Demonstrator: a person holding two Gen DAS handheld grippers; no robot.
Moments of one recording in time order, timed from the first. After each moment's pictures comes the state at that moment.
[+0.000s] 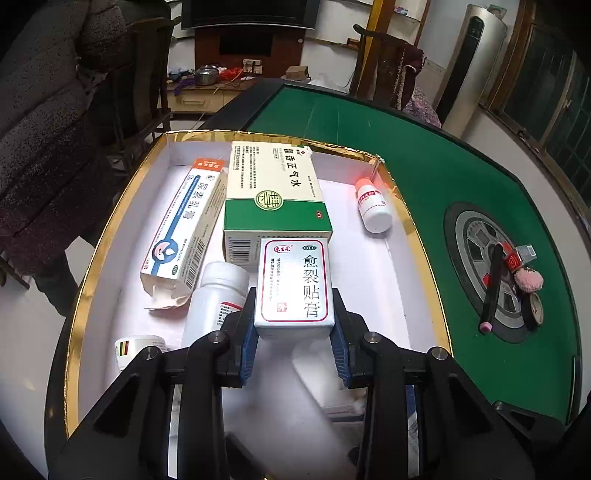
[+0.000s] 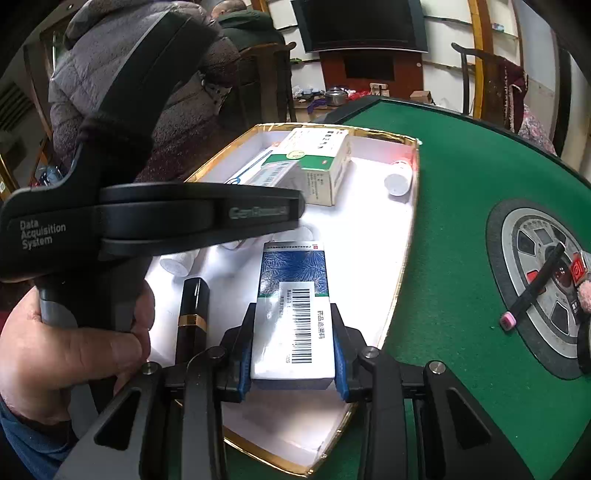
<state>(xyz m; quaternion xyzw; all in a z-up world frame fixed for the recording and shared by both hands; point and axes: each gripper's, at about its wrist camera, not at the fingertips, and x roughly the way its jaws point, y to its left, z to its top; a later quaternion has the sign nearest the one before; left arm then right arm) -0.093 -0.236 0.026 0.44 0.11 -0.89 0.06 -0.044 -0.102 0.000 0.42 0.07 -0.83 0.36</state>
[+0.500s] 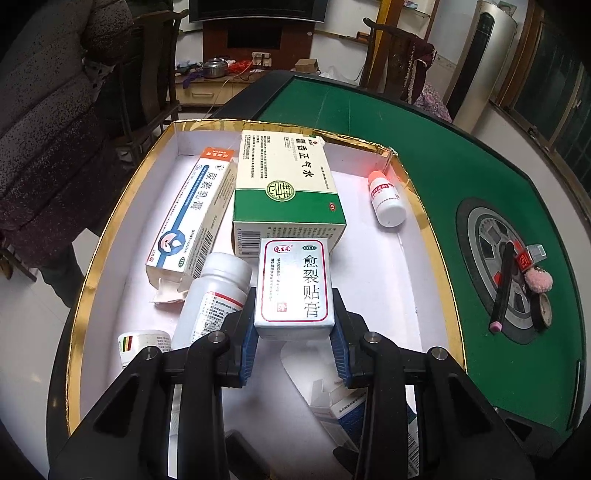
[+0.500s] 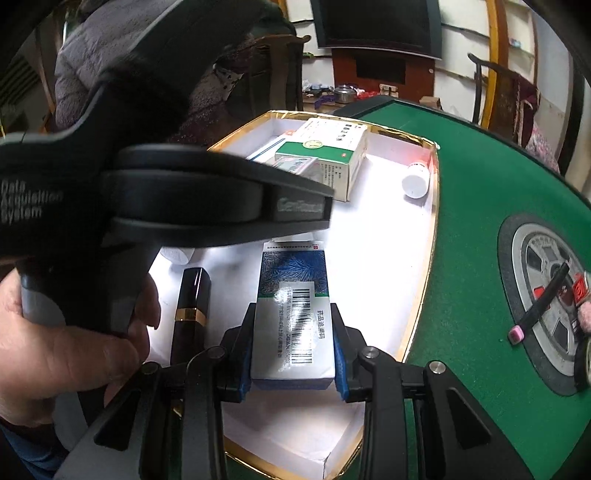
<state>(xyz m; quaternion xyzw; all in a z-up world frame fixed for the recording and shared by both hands) -0.095 -0.239 0.021 0.46 0.11 -0.88 0.08 -0.043 -0.120 -0.008 0.41 0.11 -0.83 0.36</state>
